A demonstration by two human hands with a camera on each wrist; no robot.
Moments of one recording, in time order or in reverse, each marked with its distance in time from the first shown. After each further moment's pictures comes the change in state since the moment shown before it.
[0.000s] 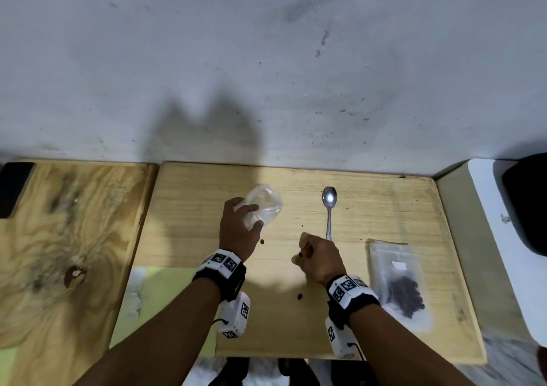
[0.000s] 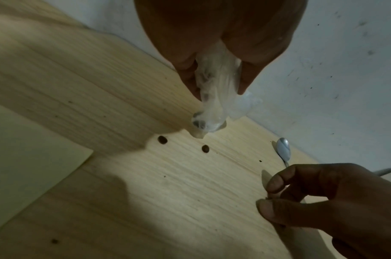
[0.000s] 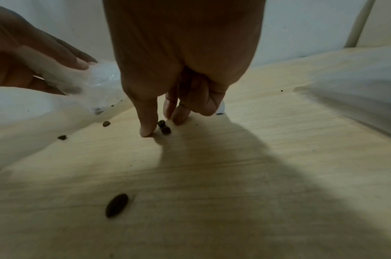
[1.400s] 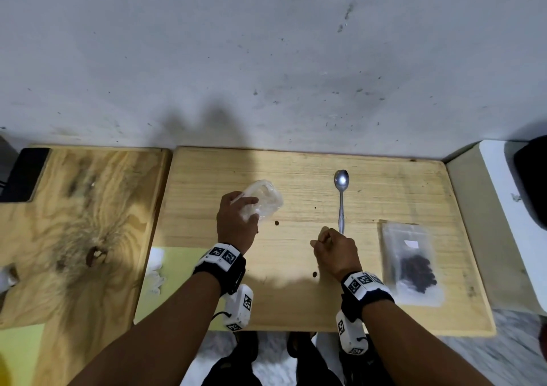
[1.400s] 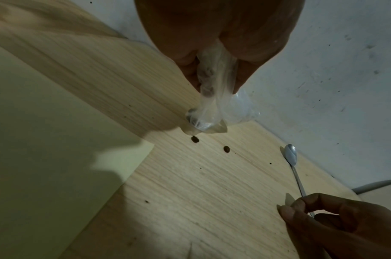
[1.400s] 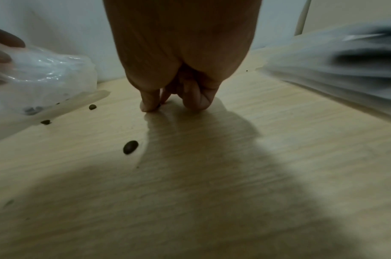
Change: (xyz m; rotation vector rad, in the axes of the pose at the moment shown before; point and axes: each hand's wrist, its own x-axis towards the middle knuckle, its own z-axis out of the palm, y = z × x) left_hand -0.020 -0.026 -0.035 0.033 0.050 -0.008; right_hand -0.028 0.008 0.024 0.038 0.177 0.156
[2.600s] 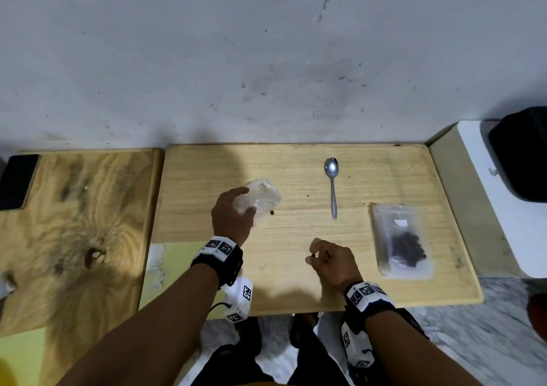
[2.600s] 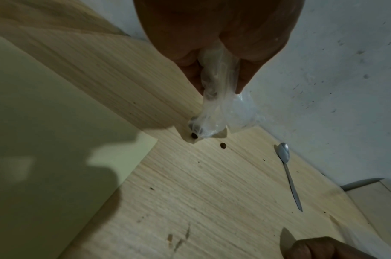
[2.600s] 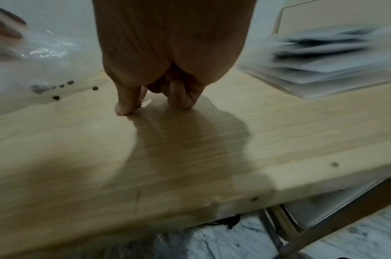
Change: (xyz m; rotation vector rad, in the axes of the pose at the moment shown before) left_hand -0.011 0.005 -0.008 -0.080 -0.024 -0.067; right_hand -0.051 0.033 0.009 0.036 -0.107 -0.090
